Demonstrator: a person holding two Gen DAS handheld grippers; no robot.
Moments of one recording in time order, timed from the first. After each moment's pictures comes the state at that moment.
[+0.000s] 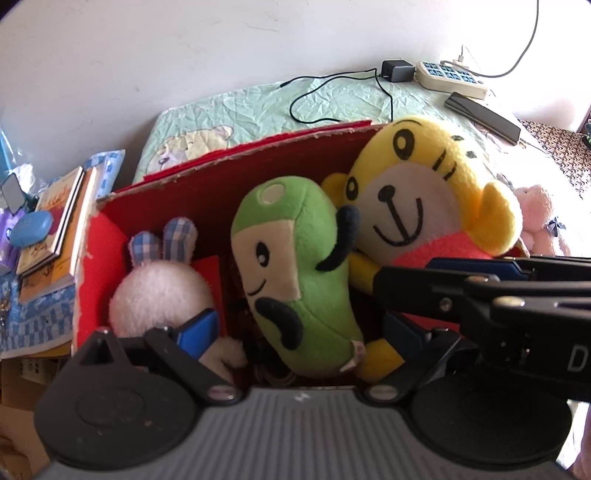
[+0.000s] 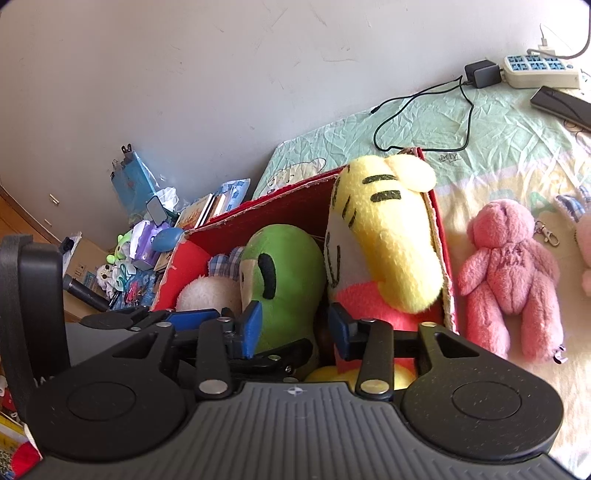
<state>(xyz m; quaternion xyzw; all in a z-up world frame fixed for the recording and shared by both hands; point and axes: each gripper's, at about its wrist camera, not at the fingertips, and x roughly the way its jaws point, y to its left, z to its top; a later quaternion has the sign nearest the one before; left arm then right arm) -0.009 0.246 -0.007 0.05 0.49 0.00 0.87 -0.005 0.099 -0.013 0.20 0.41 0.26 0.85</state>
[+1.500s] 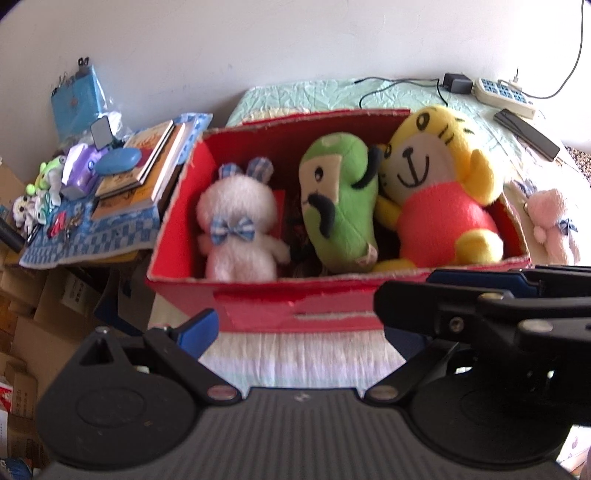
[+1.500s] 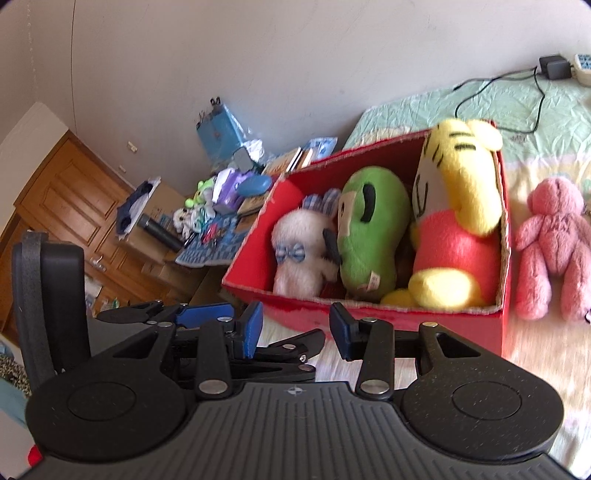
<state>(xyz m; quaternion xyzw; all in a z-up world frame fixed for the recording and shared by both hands) -0.097 0.229 0.019 0.01 0.49 0.13 0.86 -0.052 0.090 0.009 0.18 0.43 0.40 0.79</state>
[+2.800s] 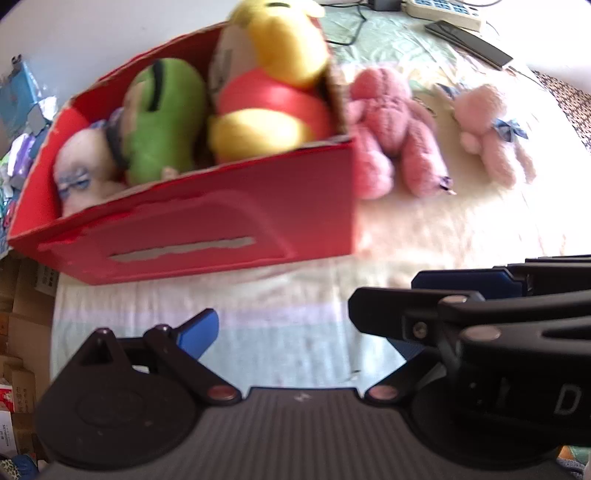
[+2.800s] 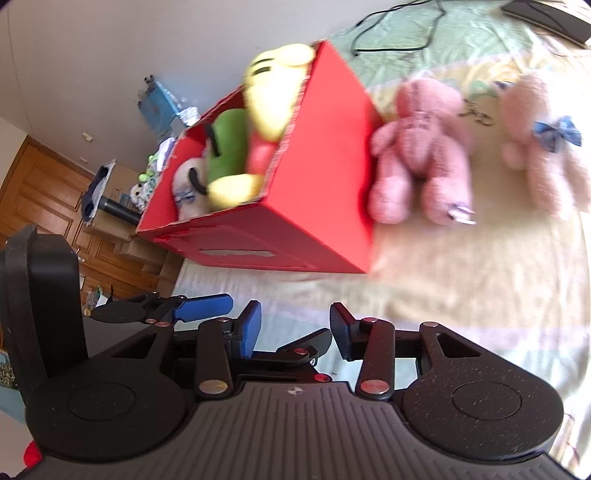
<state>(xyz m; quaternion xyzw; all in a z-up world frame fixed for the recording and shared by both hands) -0.070 0.100 -0.049 0.03 0.57 0.09 0.82 -0.054 -0.022 -0.049 0.19 0.52 0.35 0.76</state>
